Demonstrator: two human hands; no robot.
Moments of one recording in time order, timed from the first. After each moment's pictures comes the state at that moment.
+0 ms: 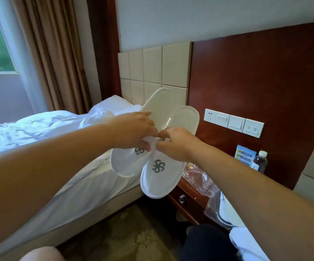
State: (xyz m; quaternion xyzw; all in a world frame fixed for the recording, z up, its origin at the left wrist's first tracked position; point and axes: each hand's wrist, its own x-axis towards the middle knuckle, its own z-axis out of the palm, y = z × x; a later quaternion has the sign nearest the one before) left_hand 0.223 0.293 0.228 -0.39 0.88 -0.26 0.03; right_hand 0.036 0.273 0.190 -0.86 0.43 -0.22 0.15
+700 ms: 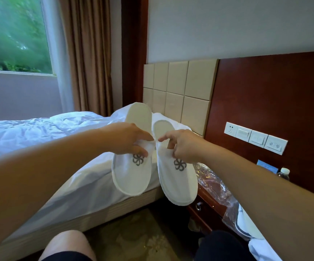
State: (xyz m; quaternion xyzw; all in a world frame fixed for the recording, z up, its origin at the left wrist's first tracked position) left_hand 0.318 0.384 0.214 -0.61 0.79 -0.11 -0.04; right_hand 0.095 0.318 0.199 -0.90 0.38 -0.16 0.16
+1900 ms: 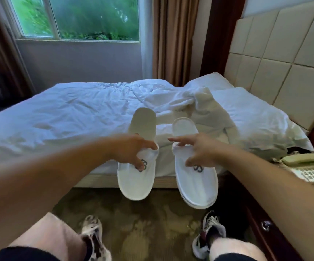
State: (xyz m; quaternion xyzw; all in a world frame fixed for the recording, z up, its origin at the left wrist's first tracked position) left_hand 0.405 0.405 0.099 -0.79 0.61 0.09 0.02; right_hand 0.206 0.234 0.111 -0.96 0.16 0.00 0.24
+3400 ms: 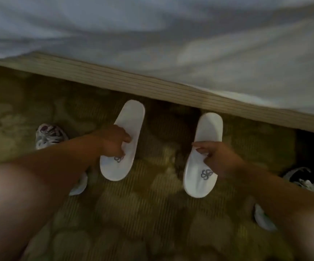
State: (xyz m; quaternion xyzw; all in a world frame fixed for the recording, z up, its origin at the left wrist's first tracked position) left_hand 0.699 0.473 -0.488 -0.80 0.39 0.43 0.11; right_hand 0.470 0.196 -0.466 -0.82 0.26 0.23 0.46
